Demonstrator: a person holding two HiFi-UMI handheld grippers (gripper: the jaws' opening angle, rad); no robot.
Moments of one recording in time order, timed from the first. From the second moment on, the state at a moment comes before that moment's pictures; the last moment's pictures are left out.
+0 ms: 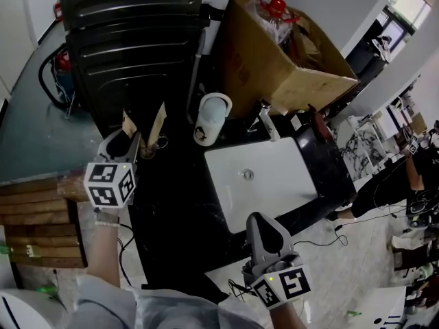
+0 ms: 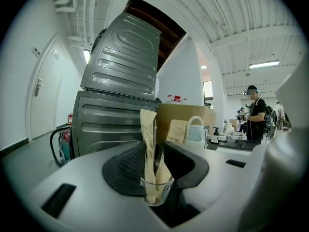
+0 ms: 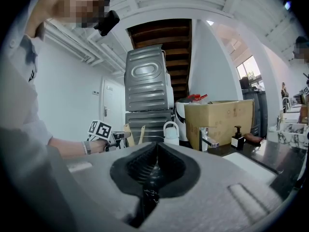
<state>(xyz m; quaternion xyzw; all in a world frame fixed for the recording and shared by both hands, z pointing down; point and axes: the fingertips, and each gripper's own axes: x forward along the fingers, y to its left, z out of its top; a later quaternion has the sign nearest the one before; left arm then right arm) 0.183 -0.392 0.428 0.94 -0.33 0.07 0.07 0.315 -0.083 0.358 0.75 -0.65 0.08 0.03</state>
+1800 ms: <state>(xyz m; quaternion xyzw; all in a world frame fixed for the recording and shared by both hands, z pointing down) 0.067 -0.218 0.330 0.93 -0.37 0.07 0.02 0.218 -0.158 0.297 0.63 -0.77 0.01 -0.04</state>
